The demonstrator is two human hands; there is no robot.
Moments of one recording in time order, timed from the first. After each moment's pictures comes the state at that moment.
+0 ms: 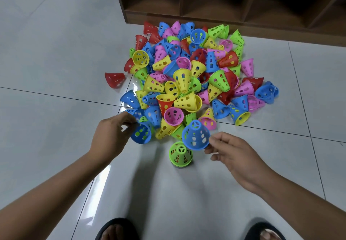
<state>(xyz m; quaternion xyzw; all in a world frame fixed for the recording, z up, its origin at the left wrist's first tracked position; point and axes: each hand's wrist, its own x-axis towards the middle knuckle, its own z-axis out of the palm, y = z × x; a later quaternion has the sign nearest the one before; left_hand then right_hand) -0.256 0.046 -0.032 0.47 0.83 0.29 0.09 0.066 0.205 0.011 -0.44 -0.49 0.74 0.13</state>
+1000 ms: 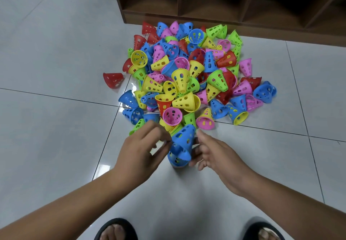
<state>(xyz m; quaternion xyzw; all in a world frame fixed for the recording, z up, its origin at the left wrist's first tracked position) -0.158 0.051 0.021 0.63 0.67 0.40 0.06 0.039 0.184 0.025 -0.43 -0.49 0.76 0.05</state>
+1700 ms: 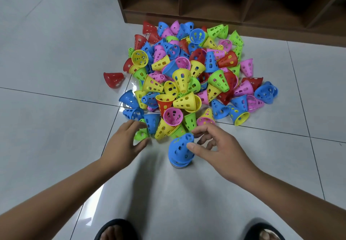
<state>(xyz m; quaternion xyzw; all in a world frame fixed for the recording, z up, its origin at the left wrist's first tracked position) -0.235 0.040 -0.067 0.54 0.79 0.23 0.13 0.043 0.196 0.024 -0.36 -0.74 0.55 0.13</state>
